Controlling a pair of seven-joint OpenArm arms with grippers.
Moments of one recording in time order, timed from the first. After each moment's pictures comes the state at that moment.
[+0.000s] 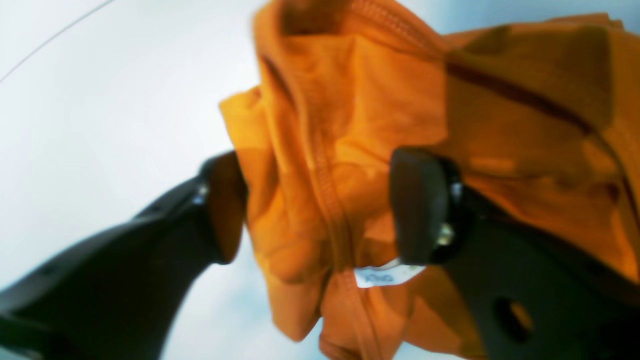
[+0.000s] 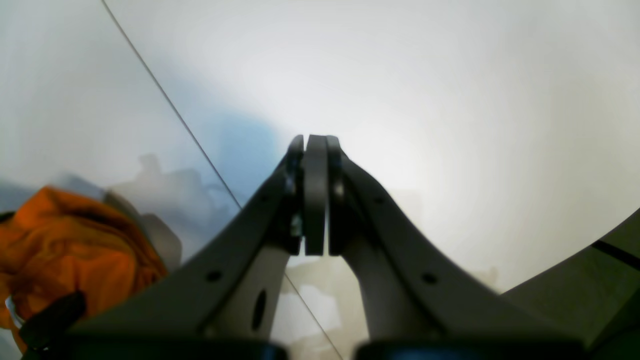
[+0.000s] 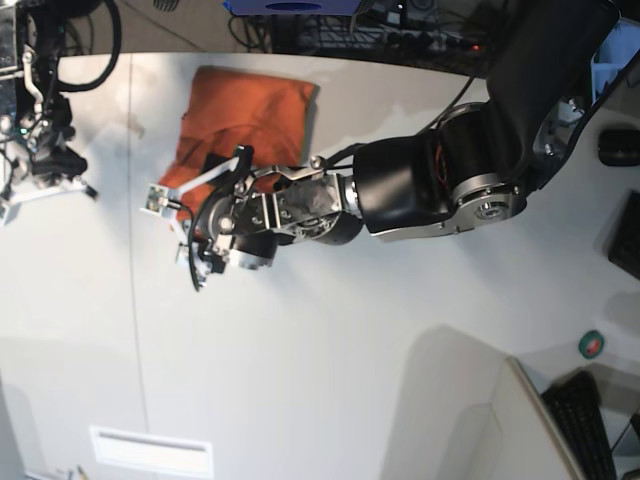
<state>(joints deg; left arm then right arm) -39.3 1.4 86.9 56.0 -8.9 -28.1 30.3 -20.0 18.3 4.4 101.2 27.5 -34.5 -42.2</state>
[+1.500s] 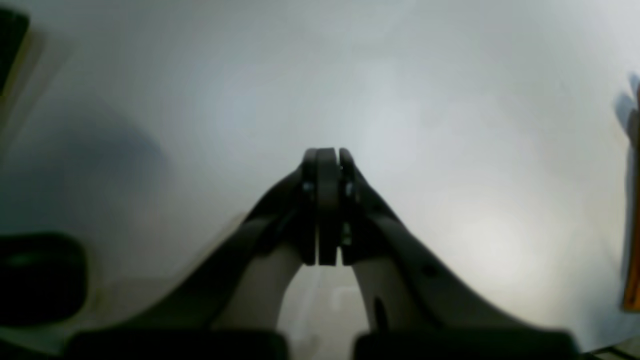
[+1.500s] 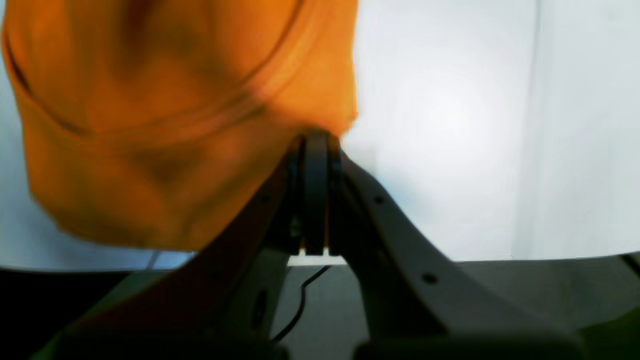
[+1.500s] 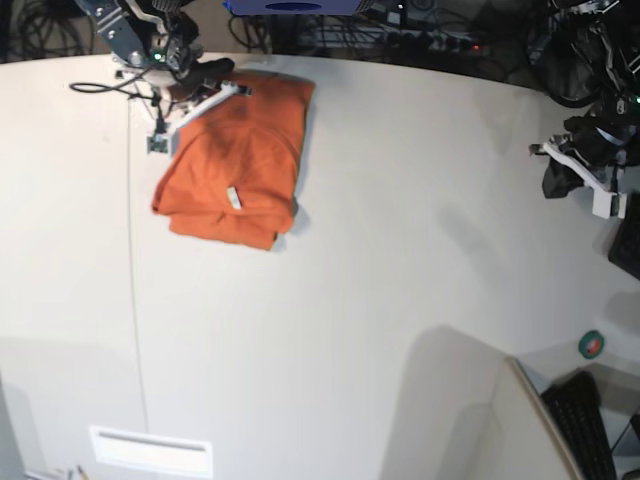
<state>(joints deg) 17.1 -15.2 -39.2 89.6 -26.3 -37.8 43.4 -23.3 15.8 -27.8 96.8 26.8 -34.4 -37.6</state>
